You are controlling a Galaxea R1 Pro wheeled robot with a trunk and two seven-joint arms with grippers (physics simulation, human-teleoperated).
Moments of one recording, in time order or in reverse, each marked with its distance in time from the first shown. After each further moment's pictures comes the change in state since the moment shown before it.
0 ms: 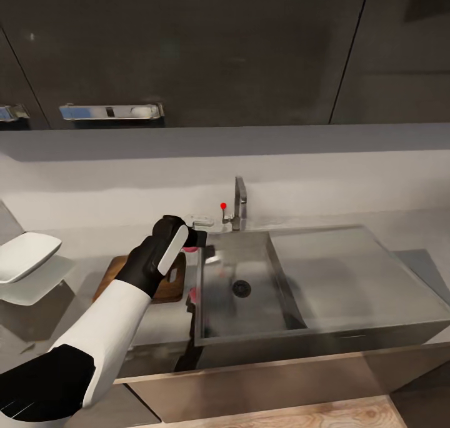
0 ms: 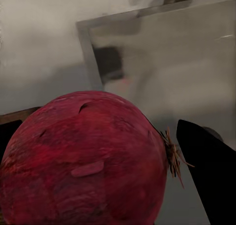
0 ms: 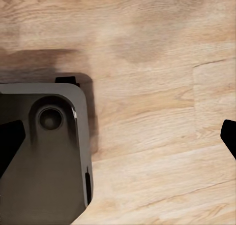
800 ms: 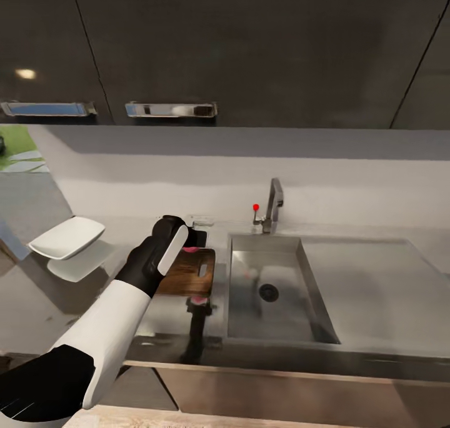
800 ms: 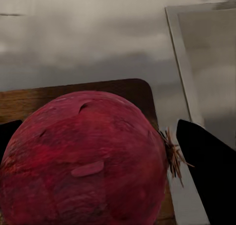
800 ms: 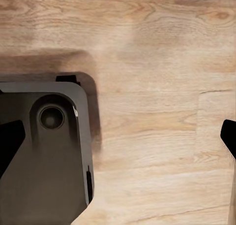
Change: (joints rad) left arm 0.001 0.000 0.000 -0.001 0.000 0.000 0.000; right arm 0.000 0.002 0.000 0.001 -0.001 0.005 -0.001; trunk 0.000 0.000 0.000
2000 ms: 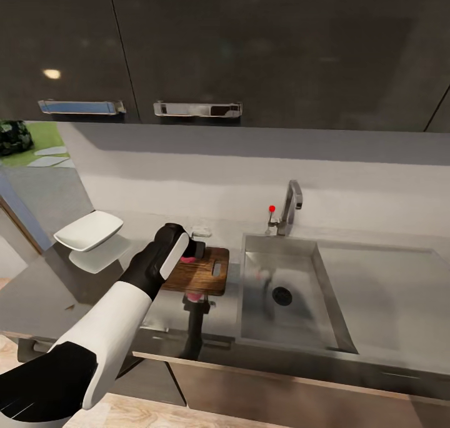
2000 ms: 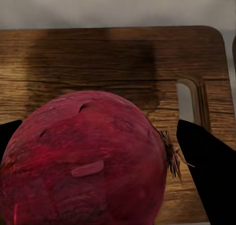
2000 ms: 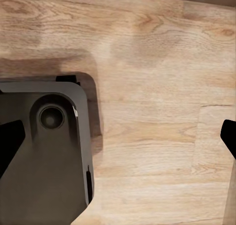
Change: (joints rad) left arm 0.001 0.000 0.000 0.113 0.000 -0.005 0.000; right arm 0.000 0.000 0.000 -0.001 0.000 0.000 -0.001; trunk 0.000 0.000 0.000
